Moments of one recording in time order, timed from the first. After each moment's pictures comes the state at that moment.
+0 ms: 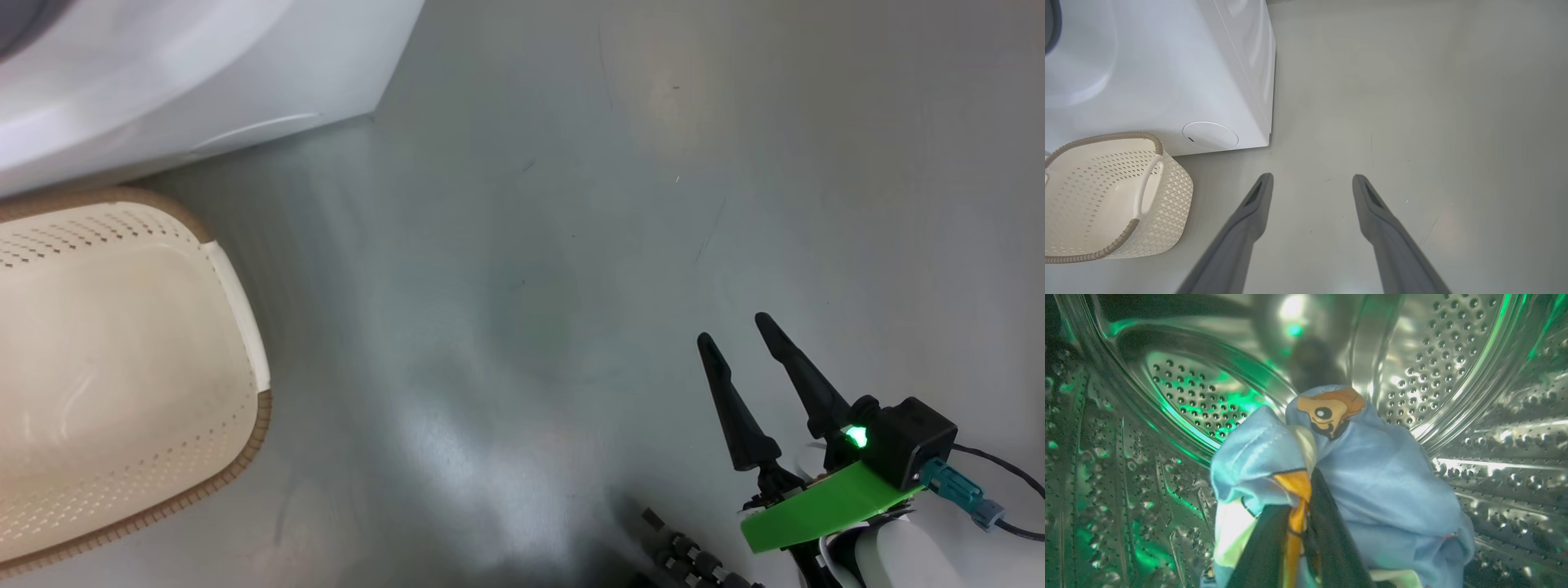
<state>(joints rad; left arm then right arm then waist) -1.55 0.38 -0.06 1.09 0.02 0.14 -0.25 -0.15 -0.12 0.19 0.07 0.32 0.13 -0.26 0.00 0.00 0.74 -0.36</state>
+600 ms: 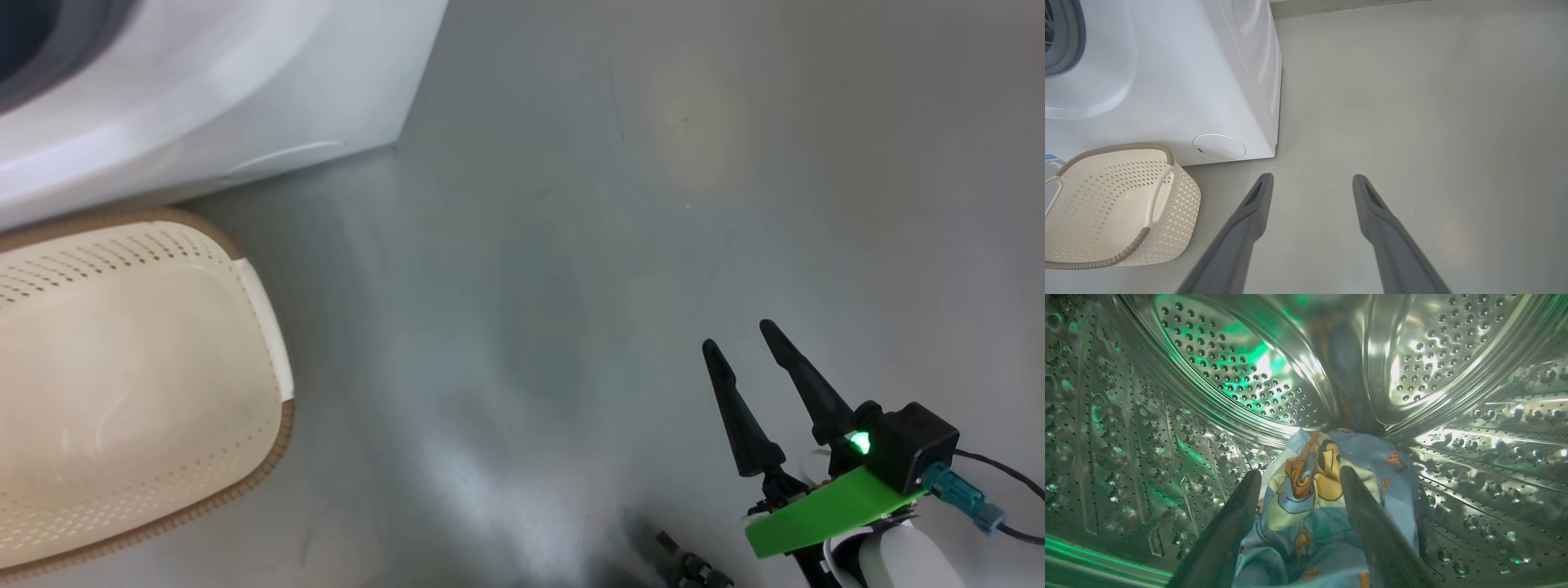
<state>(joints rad) -1.54 0.33 -0.04 1.27 -0.03 0.20 -0.22 -0.15 -0.13 0.19 0.08 0.32 0.13 -0.26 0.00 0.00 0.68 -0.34</state>
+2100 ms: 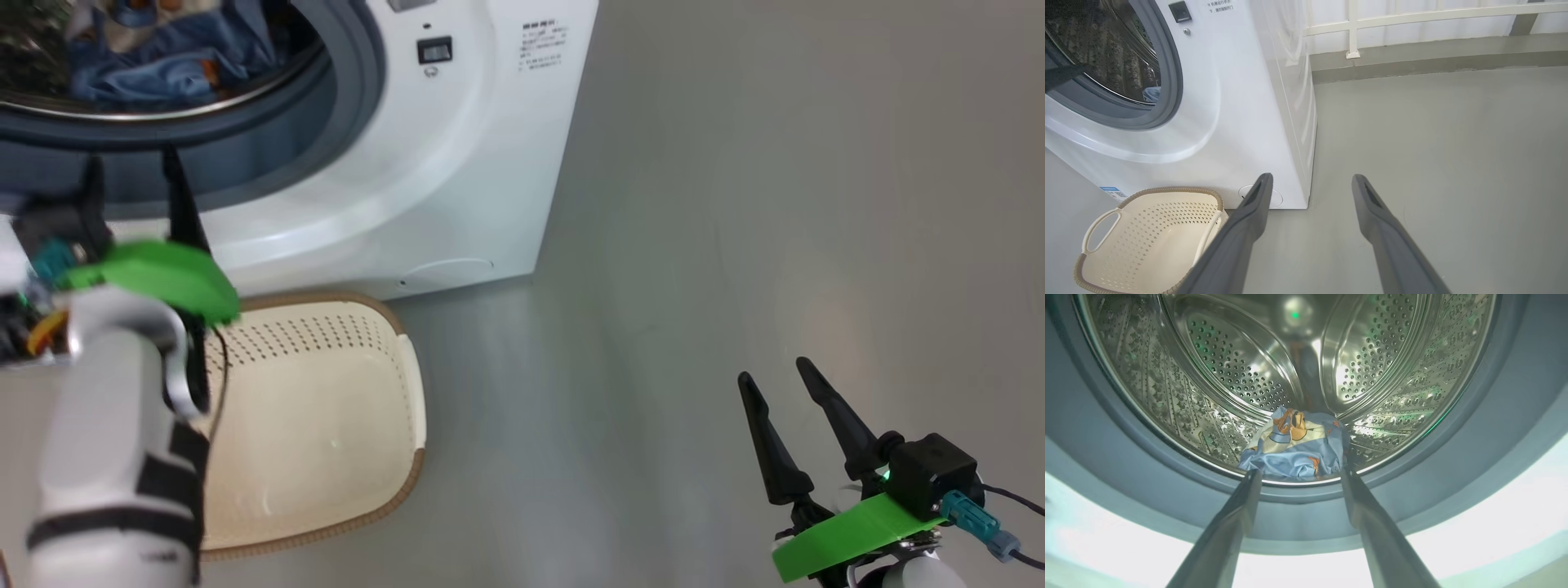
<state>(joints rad) -0.80 0.10 0.01 0.77 -0.16 0.09 -0.26 -0.08 -0.12 0.11 0.11 0.27 0.13 -0.26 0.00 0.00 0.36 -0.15</state>
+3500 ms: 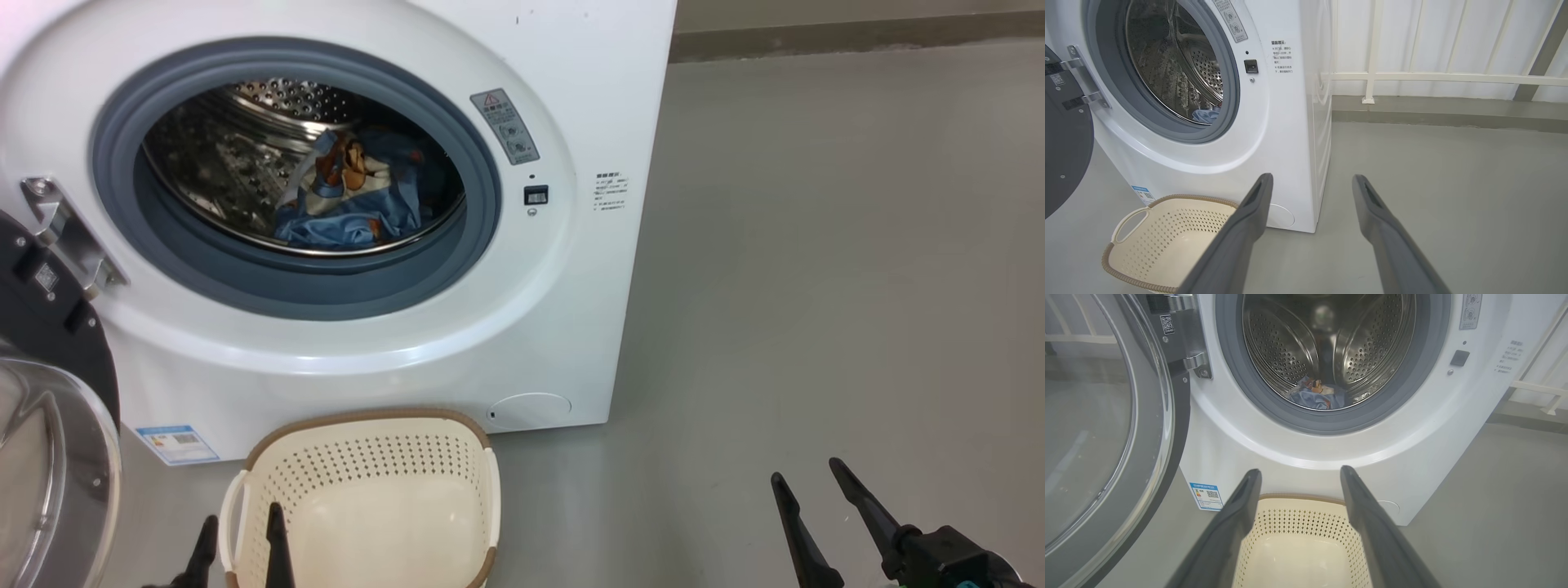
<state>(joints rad) 0.09 0.04 -0.05 0.19 -0.27 0.09 -0.26 0.11 -0.14 0.05 0.11 0.18 0.13 -0.26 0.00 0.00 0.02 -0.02</state>
